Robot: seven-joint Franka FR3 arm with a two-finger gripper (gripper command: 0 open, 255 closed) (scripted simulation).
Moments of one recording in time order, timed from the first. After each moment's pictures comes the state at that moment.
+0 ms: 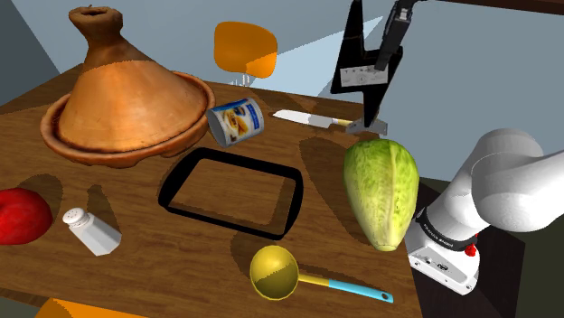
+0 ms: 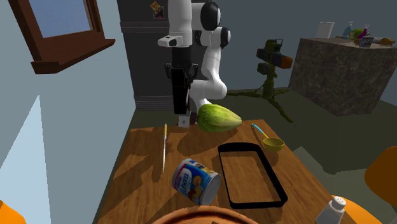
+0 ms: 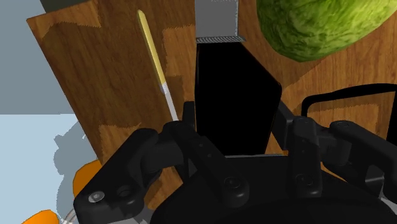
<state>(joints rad) 0.19 -0.74 -0.05 -2.25 -0.04 1.53 -0.26</state>
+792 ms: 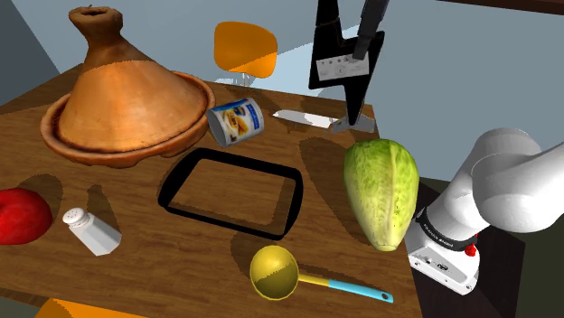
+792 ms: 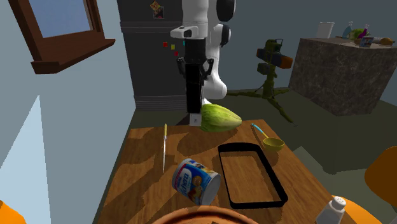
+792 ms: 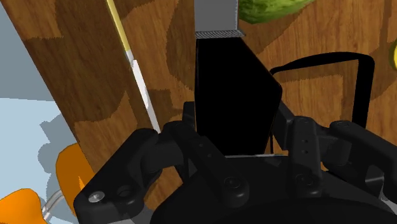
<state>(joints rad) 0.22 -0.61 0.06 -2.07 0.03 1.49 -0.13</state>
